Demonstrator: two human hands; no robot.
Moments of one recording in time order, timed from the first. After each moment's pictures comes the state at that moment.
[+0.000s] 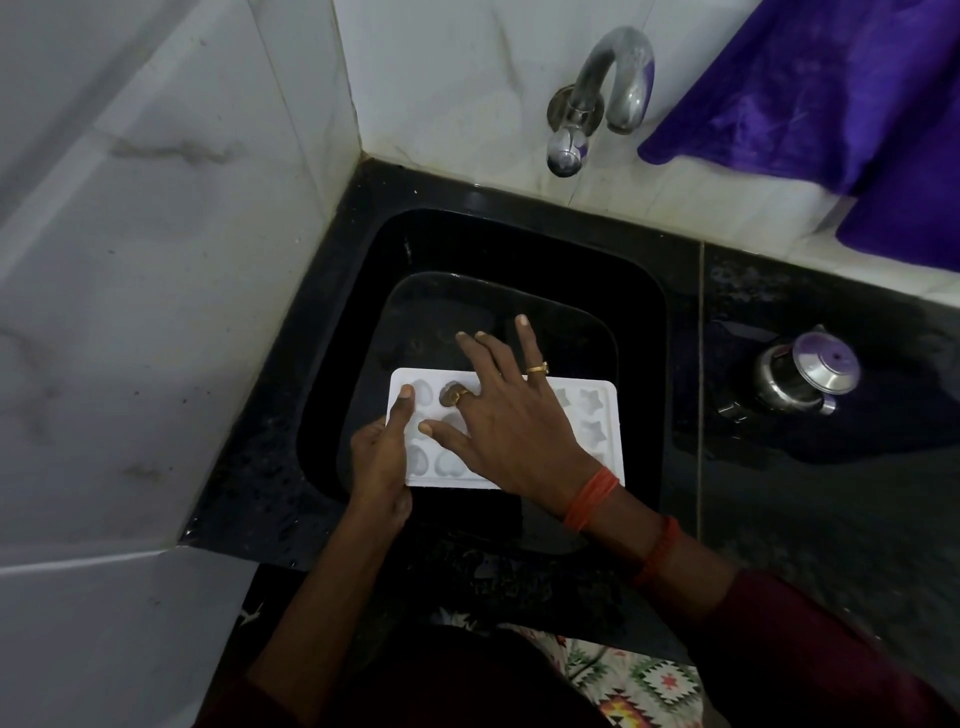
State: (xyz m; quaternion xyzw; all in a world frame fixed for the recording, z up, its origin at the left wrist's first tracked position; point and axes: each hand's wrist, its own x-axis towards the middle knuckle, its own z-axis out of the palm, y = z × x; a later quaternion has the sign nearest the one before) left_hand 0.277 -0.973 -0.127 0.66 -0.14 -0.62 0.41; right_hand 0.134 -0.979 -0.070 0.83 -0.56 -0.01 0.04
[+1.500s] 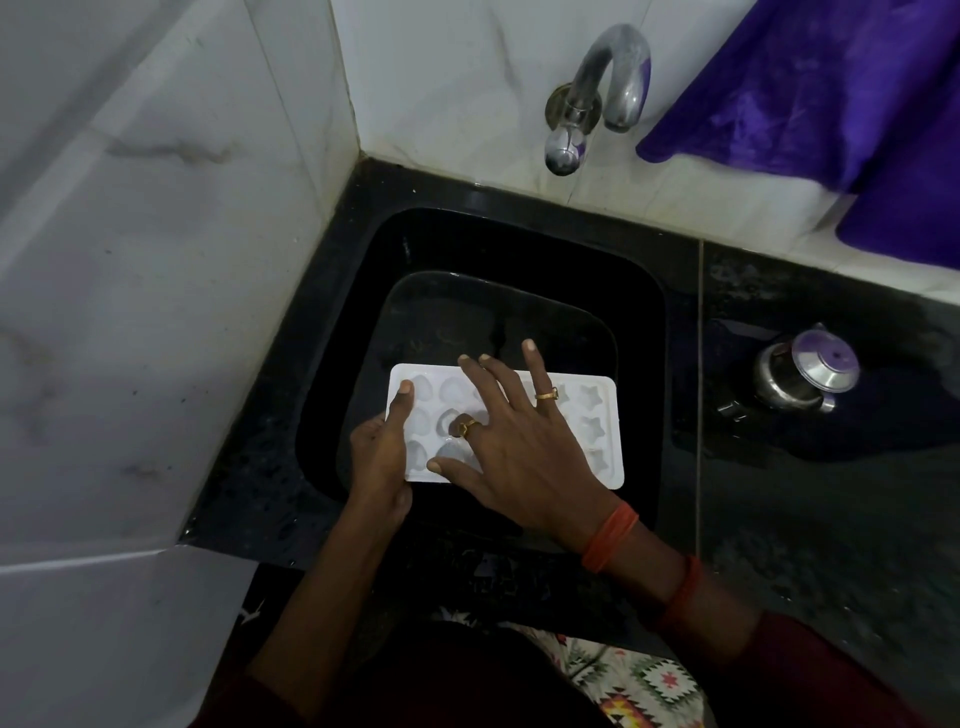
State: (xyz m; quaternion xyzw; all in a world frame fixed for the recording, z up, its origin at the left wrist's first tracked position) left_hand 0.270 -0.974 -0.115 0.65 -0.13 -0.61 0.43; right_hand 0.124 -0.953 -0.072 0.84 -0.54 0.01 0.03
